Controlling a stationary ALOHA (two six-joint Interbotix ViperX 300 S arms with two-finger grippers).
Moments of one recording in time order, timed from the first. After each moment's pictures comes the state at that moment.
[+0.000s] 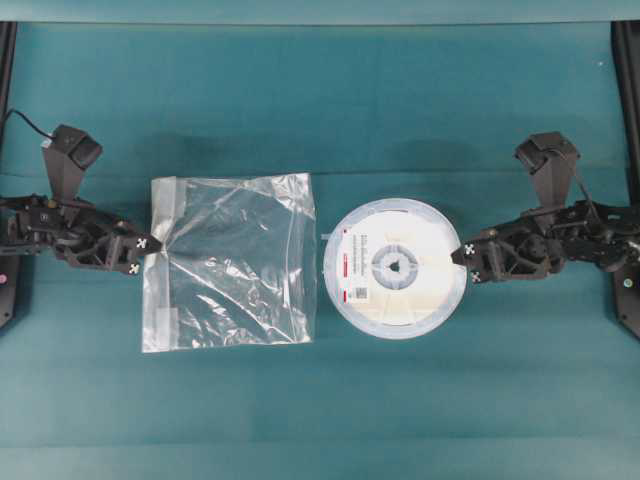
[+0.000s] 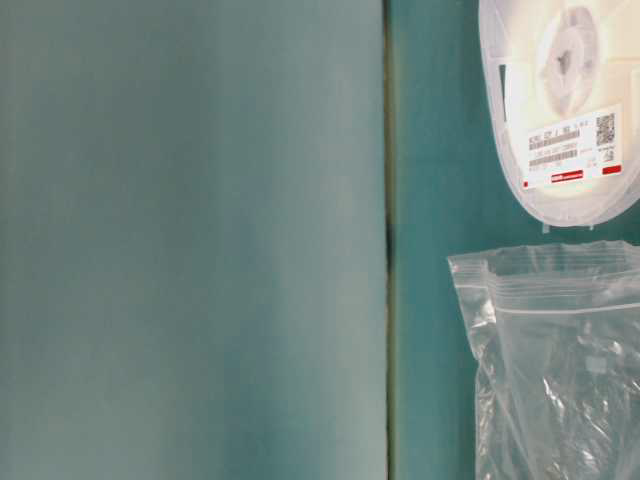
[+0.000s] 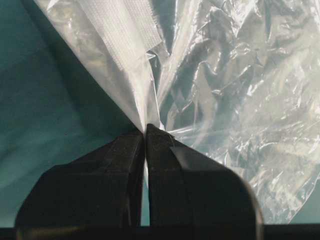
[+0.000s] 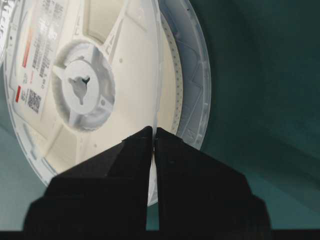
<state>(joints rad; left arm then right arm) 0.20 -0.21 1.30 0.02 -0.29 -0.96 -0.08 -0.24 1.19 0.58 -0.12 0.59</state>
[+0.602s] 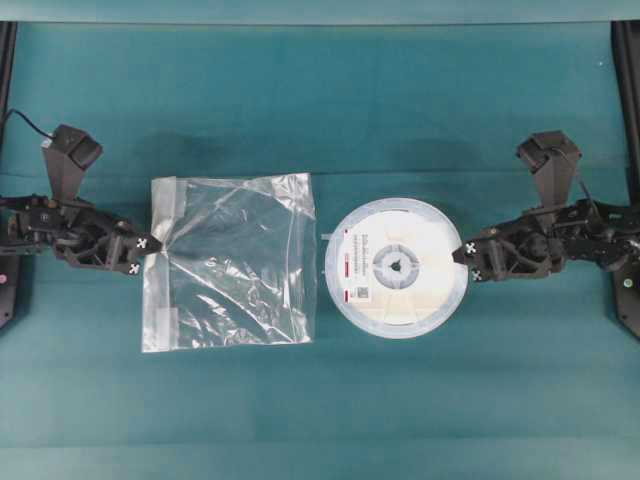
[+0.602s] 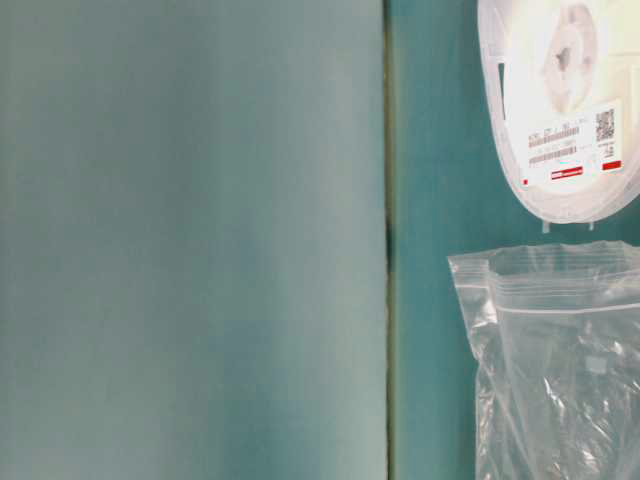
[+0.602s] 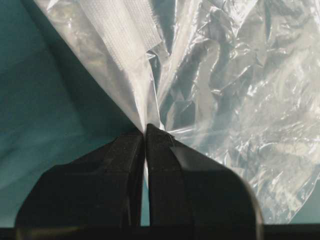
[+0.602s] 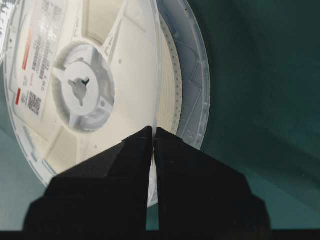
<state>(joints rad) 0.20 -0.21 1.30 0.02 -0.29 -0.97 -0.08 -0.25 1.19 0.58 -0.12 0.59</state>
